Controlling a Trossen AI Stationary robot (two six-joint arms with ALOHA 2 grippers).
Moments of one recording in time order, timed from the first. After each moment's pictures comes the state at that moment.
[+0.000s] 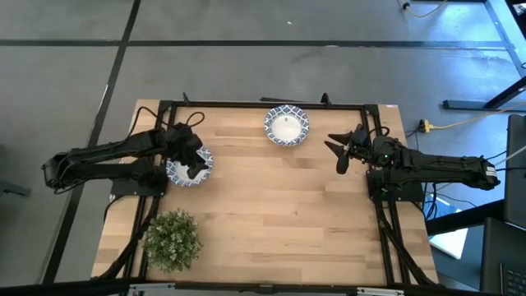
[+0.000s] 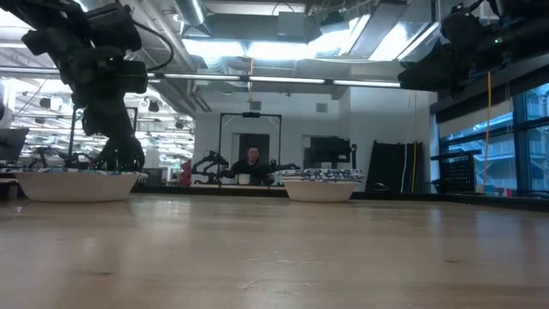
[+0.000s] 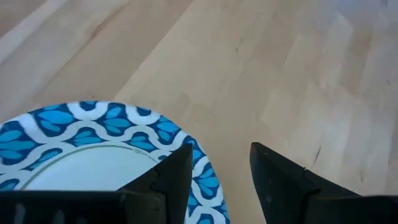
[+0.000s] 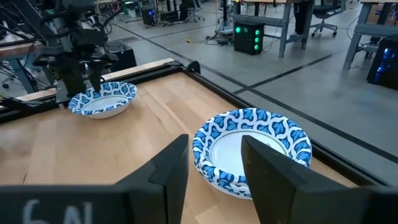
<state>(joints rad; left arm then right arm) 0.45 0.76 0.47 -0.62 0.29 -0.31 -0.15 0.48 0.32 -0.02 0.35 0.17</state>
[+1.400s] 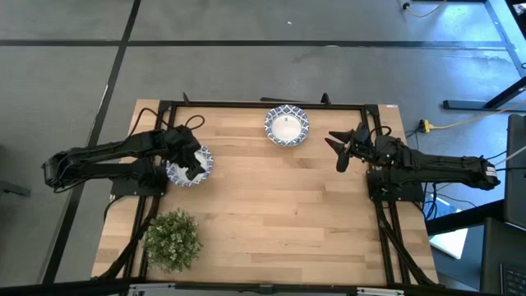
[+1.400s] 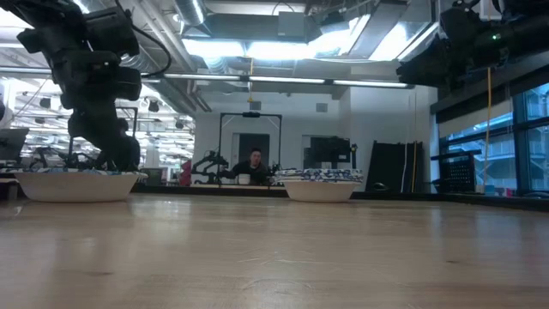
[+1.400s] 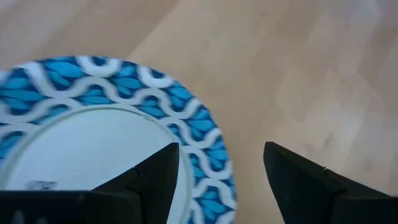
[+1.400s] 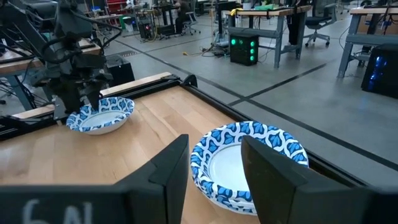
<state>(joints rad) 0.44 0.77 0.47 -0.71 0.27 -0.38 -0.15 0.48 0.32 0.04 0.38 0.17</state>
